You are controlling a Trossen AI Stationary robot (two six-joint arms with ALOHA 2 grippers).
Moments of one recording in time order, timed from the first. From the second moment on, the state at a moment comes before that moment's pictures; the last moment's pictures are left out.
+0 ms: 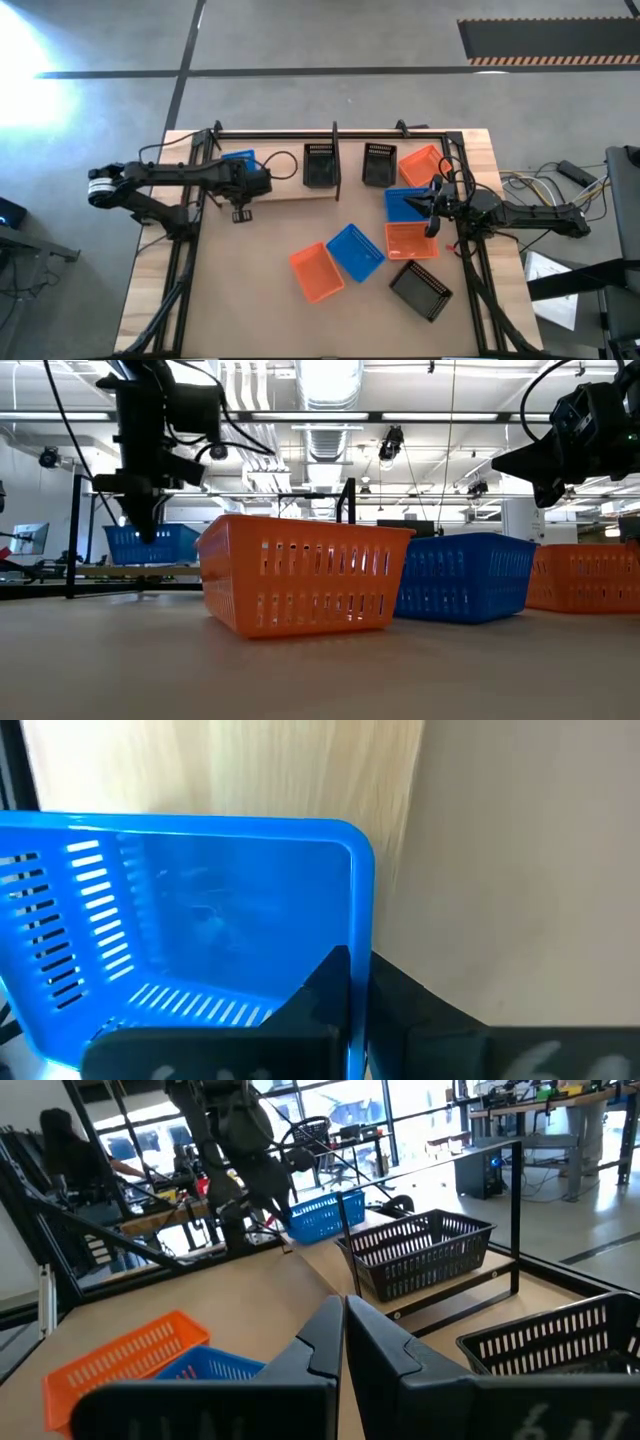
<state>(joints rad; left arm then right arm) 0.24 1.30 0.89 -1.06 -0.32 0.08 -0.04 0.09 0.01 0.06 0.19 0.21</state>
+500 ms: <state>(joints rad) 0.28 1.29 0.87 -1.11 -0.34 0.17 -0.04 0.09 0.01 0.06 0.19 0.21</state>
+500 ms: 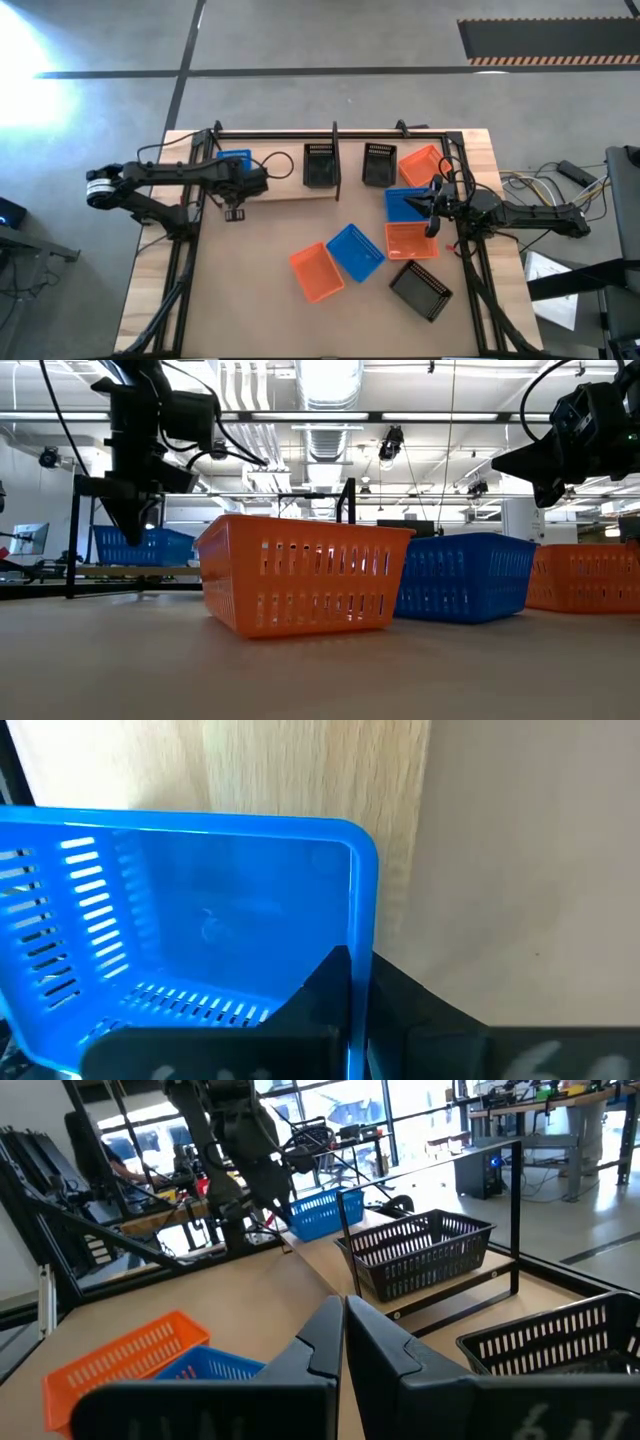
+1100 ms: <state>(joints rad) 0.30 1.27 0.86 -1.12 -0.37 0.16 -0.04 0.09 0.01 0.06 0.19 0.21</state>
